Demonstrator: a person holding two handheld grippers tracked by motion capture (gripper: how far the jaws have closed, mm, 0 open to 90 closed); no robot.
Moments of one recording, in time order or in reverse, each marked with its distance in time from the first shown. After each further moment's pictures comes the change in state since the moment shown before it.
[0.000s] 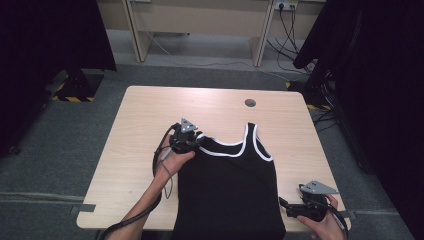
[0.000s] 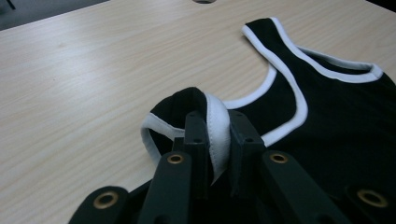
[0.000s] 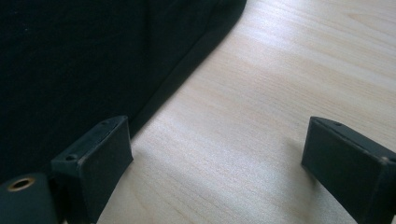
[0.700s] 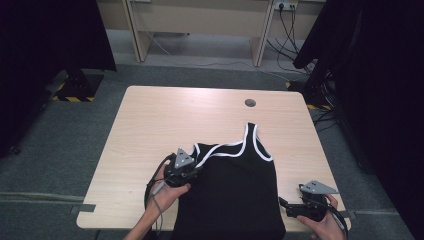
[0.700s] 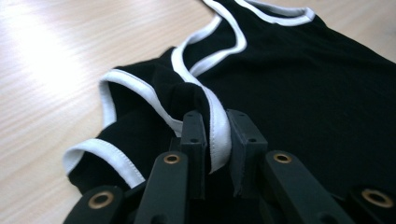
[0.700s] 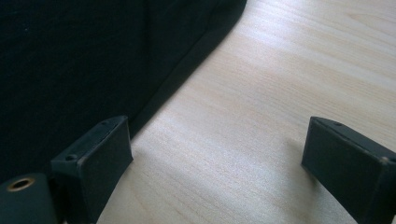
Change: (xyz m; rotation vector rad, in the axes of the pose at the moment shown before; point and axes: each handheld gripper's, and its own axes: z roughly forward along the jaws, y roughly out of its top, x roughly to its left) left arm -0.042 -0.065 -0.034 0.007 -0.072 0.037; right arm 0.000 0.000 0.000 0.002 -0.001 0.001
